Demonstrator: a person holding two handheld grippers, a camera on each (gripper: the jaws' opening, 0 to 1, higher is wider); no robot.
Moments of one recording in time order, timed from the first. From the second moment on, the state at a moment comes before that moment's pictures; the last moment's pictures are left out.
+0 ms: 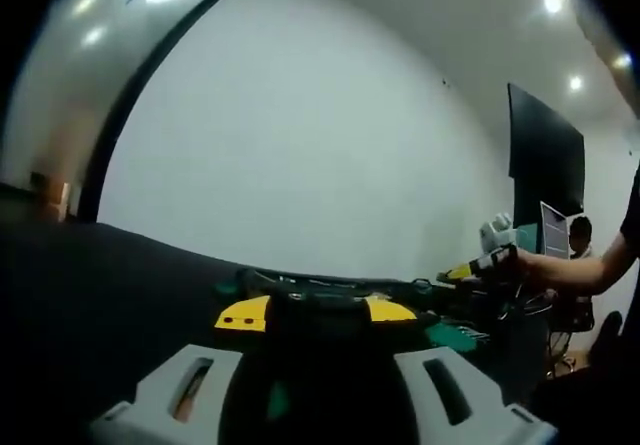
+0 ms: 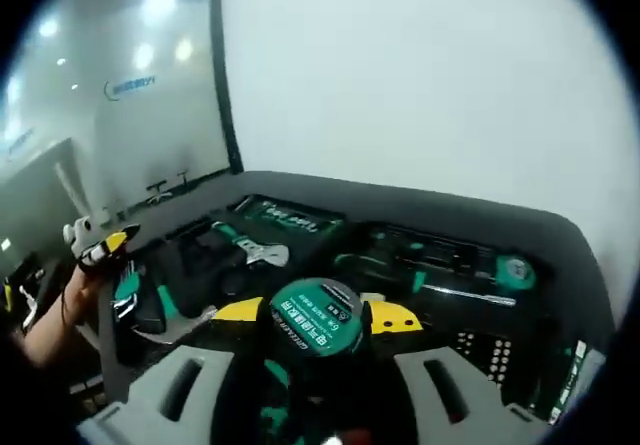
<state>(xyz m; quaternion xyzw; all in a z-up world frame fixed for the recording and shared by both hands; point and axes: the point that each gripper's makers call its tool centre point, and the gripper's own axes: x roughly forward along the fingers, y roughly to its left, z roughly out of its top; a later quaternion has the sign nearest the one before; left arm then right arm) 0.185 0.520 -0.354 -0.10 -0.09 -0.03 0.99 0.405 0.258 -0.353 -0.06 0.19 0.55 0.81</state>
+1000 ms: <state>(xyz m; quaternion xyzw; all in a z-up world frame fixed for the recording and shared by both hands) 0.187 0.527 -0.356 -0.11 -0.09 -0.02 0.99 0.357 0.337 -0.387 -0.15 0.20 0.60 0.76</state>
